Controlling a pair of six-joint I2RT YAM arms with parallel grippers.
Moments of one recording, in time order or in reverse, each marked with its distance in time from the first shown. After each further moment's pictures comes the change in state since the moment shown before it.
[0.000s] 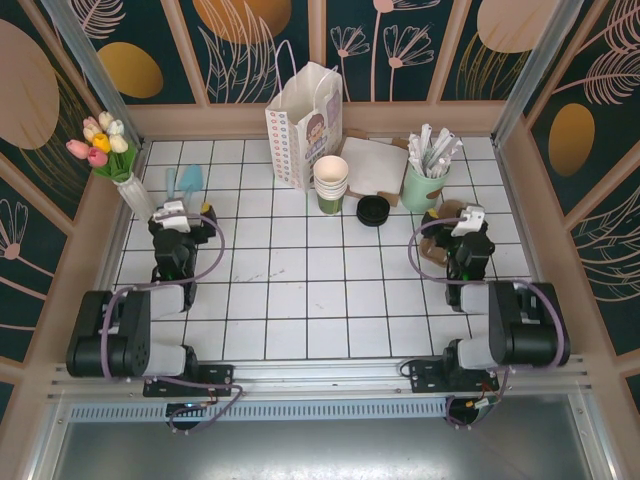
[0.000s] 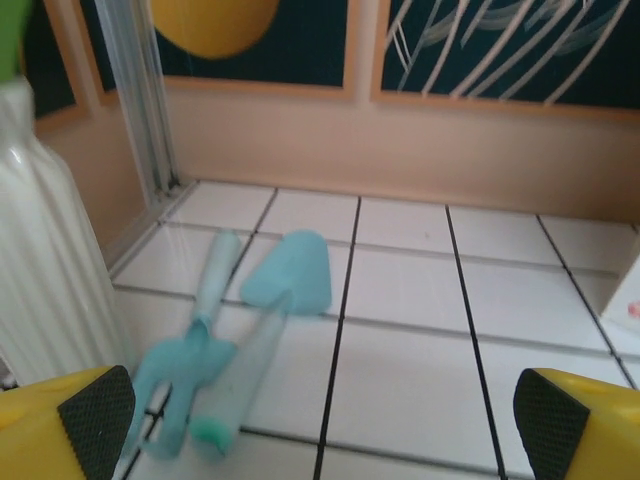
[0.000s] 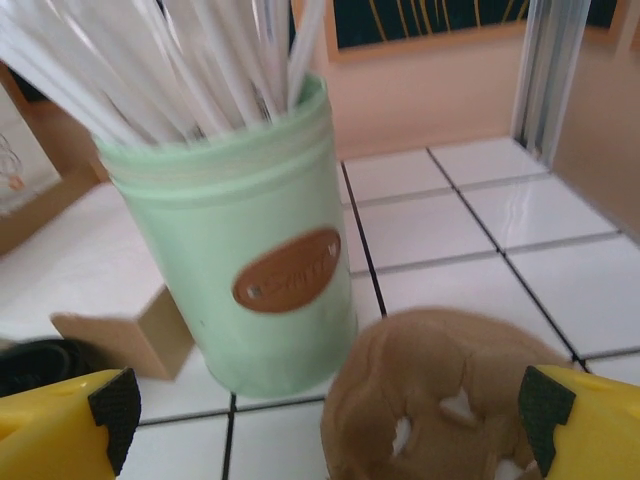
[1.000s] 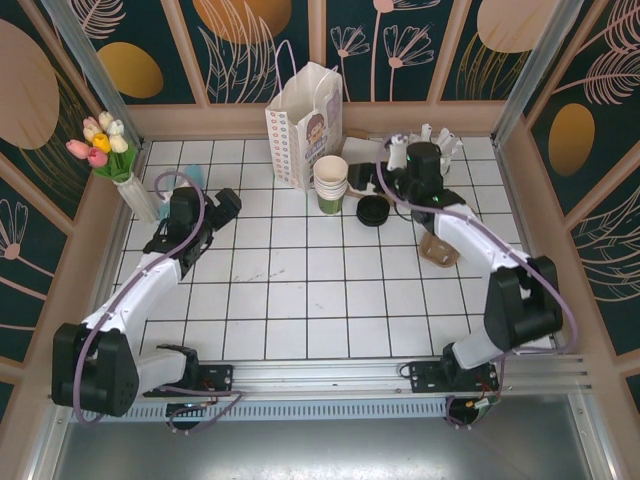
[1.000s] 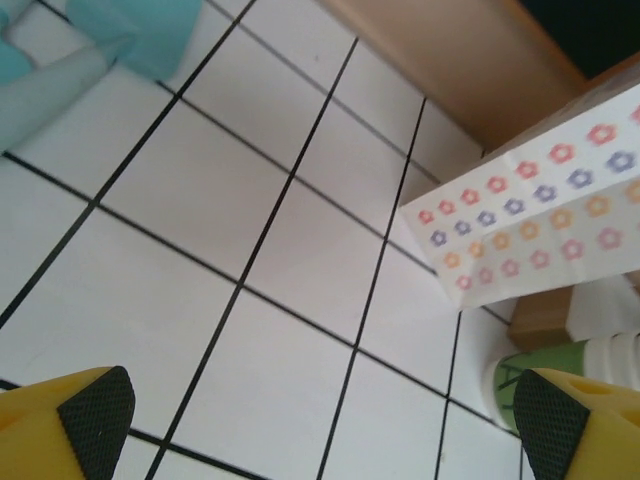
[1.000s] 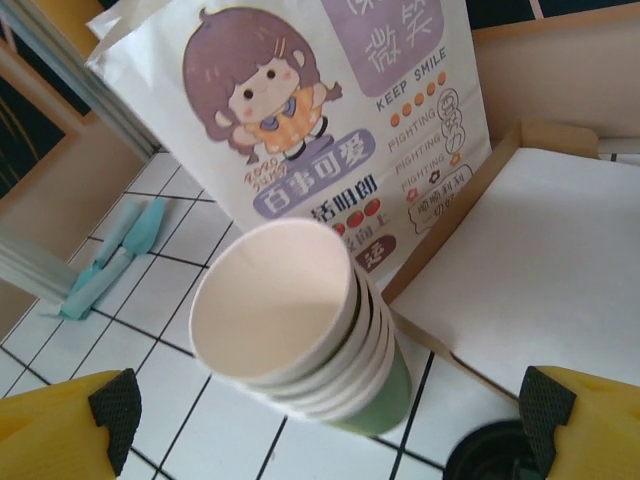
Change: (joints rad) left arm -0.182 -0.138 0.459 -1.106 0.122 -0.698; right arm 0.380 0.190 0.912 -0.995 -0.291 0.164
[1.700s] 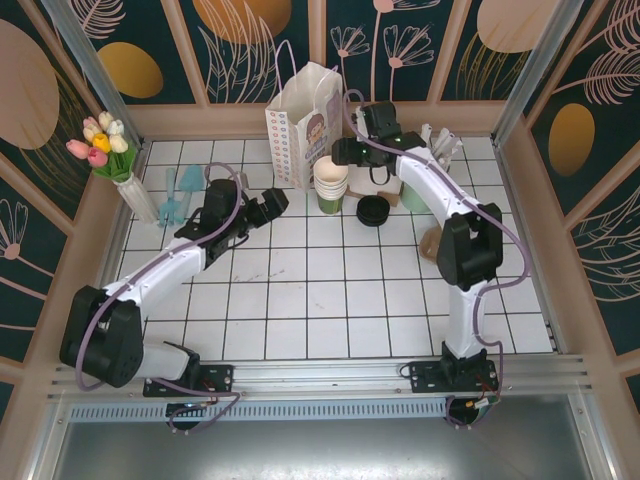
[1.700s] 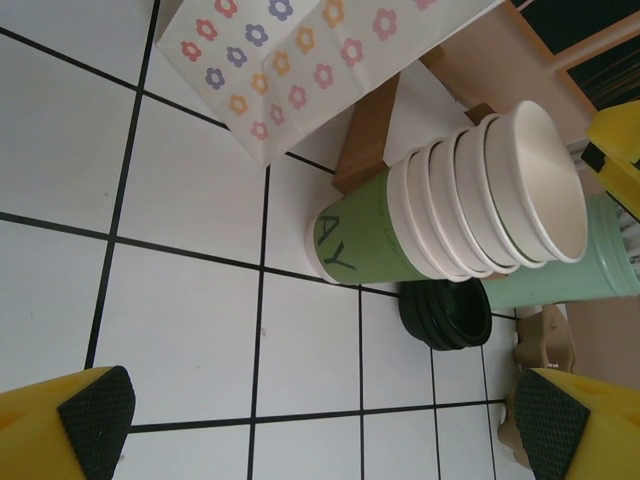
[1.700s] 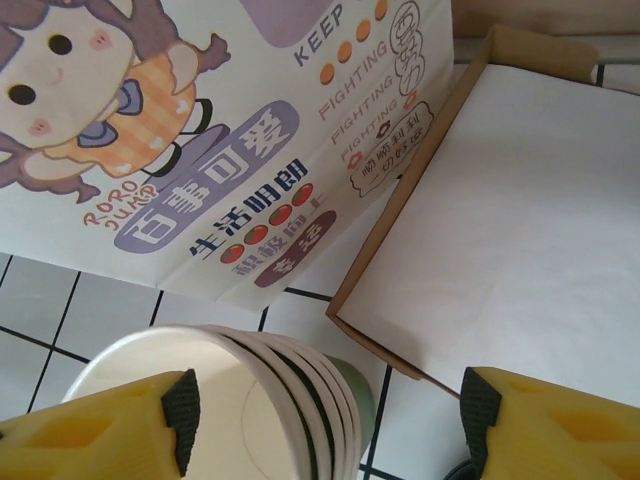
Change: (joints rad) left arm -0.196 0.169 0.100 0.123 0.220 -0.037; right arm 0.068 0.484 0.732 -0.615 0.164 -0.022
